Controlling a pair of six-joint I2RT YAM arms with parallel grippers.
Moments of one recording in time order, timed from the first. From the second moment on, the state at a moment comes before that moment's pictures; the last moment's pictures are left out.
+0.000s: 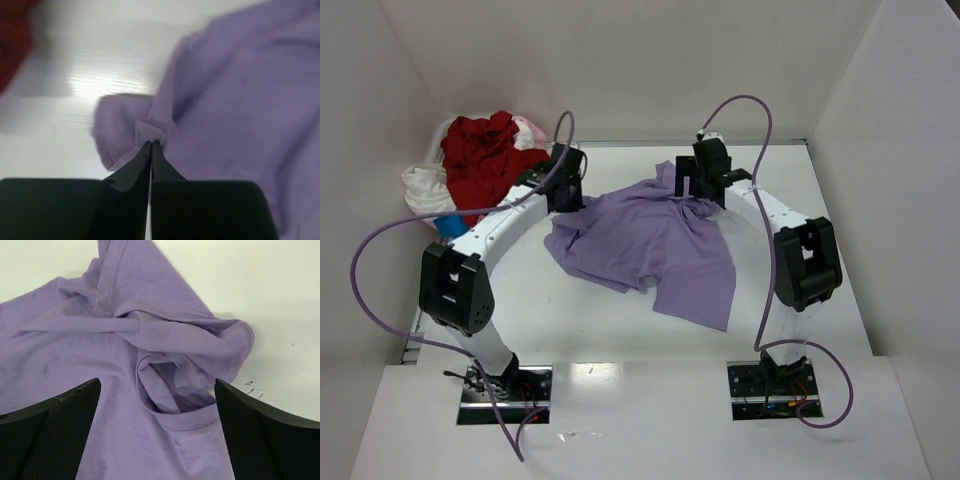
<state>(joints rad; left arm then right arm) -0.33 1.70 1.46 -0.65 -0.28 -0.37 0.35 1.85 1.43 -0.31 0.21 0.26</state>
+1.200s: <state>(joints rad) -0.56 1.79 1.22 -0.68 -0.09 -0.45 0.34 1.82 1.39 -0.30 0.20 0.28</state>
